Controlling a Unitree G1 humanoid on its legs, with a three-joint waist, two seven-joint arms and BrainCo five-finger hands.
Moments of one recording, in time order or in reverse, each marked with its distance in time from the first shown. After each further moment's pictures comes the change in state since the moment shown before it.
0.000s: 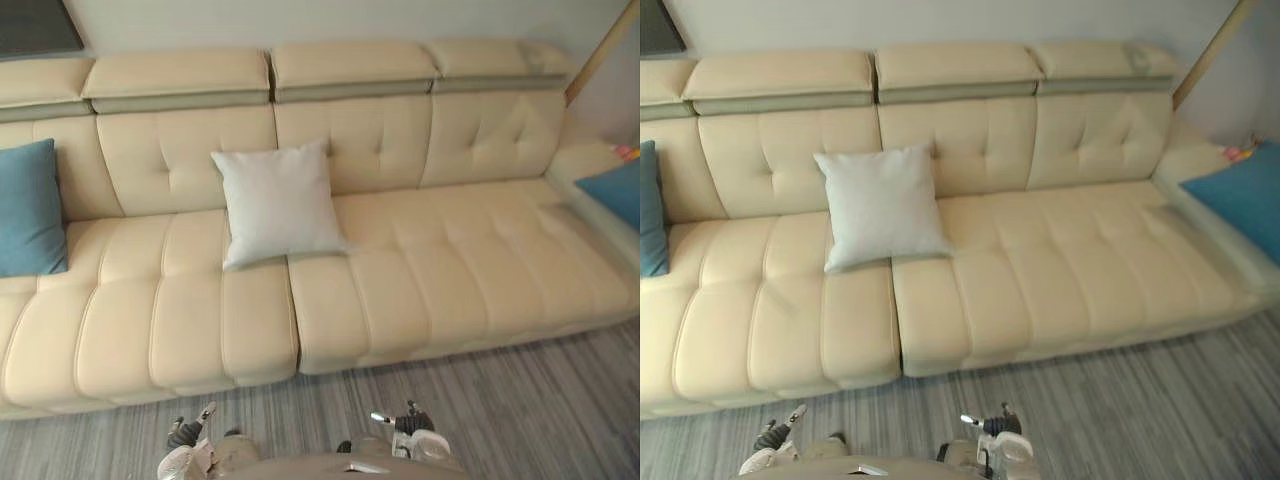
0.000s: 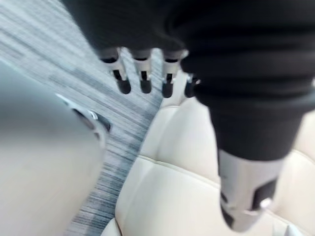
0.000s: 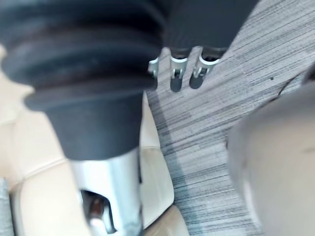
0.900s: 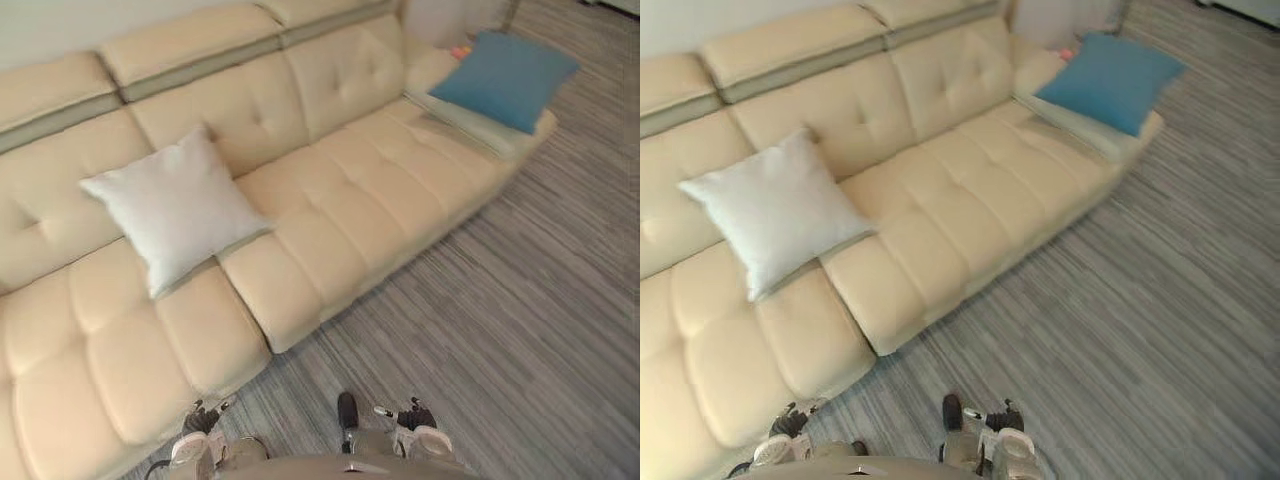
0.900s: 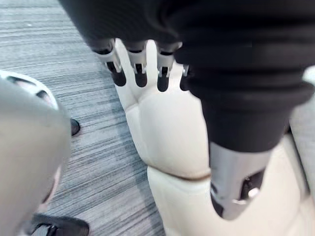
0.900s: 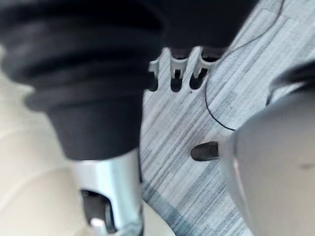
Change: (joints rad) left arm -0.032 0.032 -0.157 0.032 0.101 0.002 -0.003; right arm 0.011 0.003 -0.039 -0.017 0.041 0.012 -0.013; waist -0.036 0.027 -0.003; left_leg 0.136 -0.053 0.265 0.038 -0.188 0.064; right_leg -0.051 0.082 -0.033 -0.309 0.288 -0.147
